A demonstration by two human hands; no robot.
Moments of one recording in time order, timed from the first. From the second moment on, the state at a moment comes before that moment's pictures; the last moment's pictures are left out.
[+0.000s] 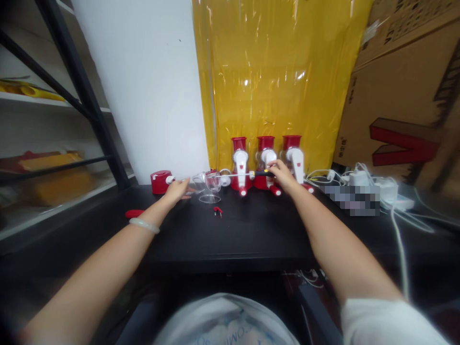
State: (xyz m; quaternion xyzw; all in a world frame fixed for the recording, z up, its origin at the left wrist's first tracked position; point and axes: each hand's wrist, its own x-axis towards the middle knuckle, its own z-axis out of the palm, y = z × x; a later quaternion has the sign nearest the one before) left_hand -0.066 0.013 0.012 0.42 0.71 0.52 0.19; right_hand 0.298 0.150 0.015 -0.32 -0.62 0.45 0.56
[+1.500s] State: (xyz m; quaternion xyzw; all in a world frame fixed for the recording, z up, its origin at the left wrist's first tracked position) left_hand -0.069 0.015 0.011 0.42 0.72 0.52 0.19; right_hand 0.293 0.153 0.015 -0.31 -0.59 0.49 0.56
